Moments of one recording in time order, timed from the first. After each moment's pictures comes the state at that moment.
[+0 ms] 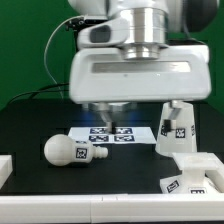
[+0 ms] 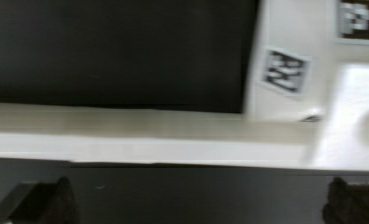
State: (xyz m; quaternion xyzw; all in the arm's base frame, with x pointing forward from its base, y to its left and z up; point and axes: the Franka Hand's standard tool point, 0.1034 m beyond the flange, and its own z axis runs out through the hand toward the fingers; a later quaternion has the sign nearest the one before) arm 0.624 0.001 0.108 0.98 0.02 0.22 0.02
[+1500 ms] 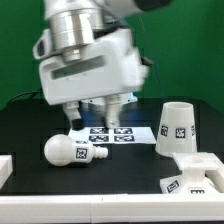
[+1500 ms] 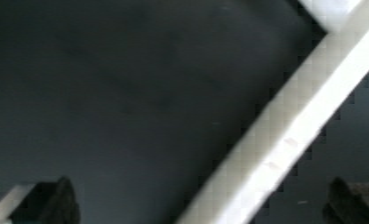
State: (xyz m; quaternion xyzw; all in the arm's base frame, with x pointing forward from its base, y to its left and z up) arm 0.582 -0.073 0.102 0.88 -0.46 0.04 -0.13
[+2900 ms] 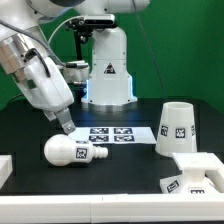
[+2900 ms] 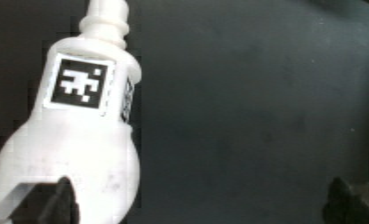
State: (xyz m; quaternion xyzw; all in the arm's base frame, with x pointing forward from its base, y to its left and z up) arm 0.525 -0.114 0.079 0.81 -0.55 -0.10 -0.19
